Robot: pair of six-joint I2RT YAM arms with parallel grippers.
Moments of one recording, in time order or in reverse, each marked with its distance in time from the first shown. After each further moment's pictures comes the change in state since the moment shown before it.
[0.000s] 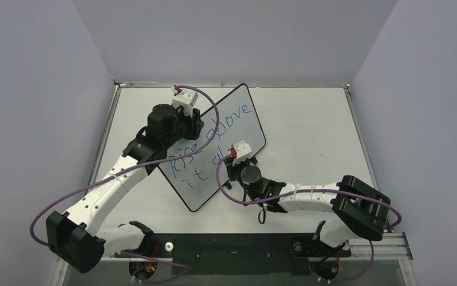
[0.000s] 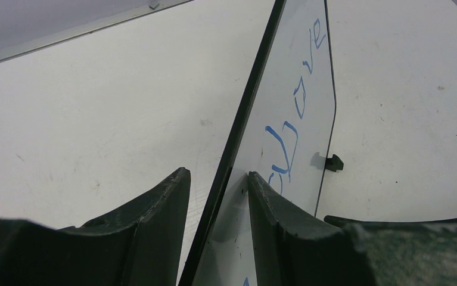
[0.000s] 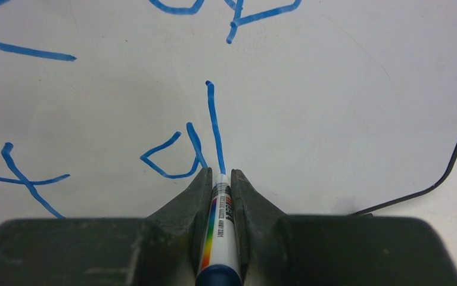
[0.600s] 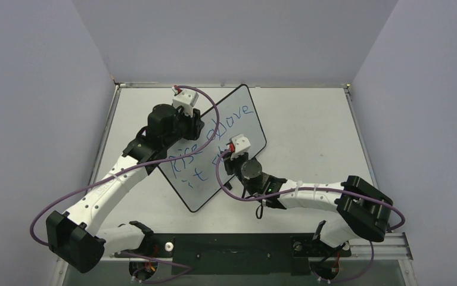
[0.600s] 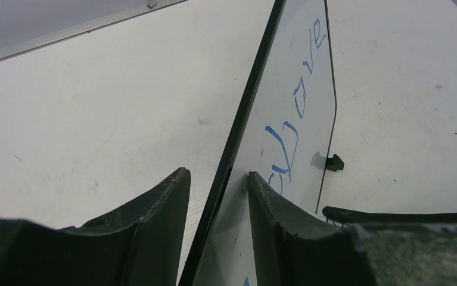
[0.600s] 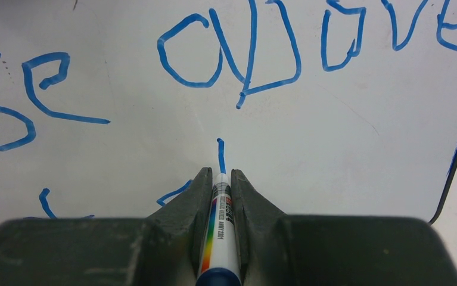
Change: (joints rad) left arm 0.000 0.000 0.000 -0.001 0.006 0.000; right arm -0.013 -0.016 0.067 -0.011 -0.026 -0.048
